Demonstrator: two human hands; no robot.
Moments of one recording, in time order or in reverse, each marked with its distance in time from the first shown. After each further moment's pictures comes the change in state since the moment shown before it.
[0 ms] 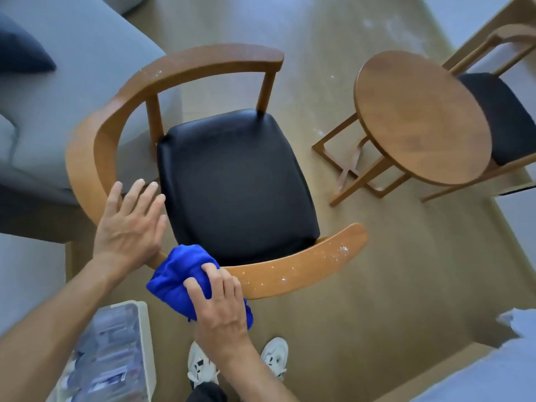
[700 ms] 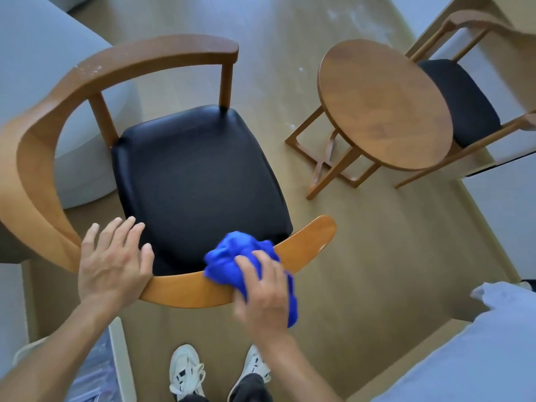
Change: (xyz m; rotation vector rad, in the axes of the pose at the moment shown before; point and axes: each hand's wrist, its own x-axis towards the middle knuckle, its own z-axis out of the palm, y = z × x) left_hand -0.019 0.070 0.012 -0.213 -0.080 -0.226; right_hand -0.021 0.099 -0.049 -0.107 0.170 0.280
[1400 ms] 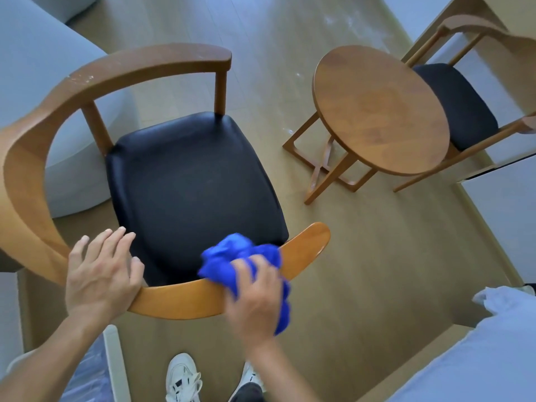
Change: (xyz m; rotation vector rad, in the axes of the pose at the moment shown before) left_hand 0.001 0.003 0.001 0.022 0.020 -0.014; right_hand 0.011 0.002 0.014 -0.020 0.059 0.104
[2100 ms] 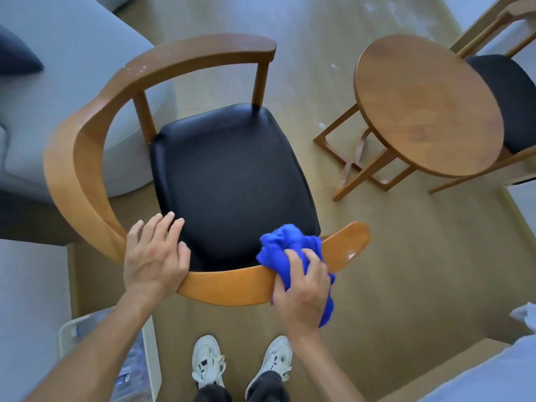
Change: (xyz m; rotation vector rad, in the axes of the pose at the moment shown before) left_hand 0.000 0.000 -0.004 -0.008 -0.035 0.005; right_hand 0.003 0.006 0.001 -0.007 0.055 0.063
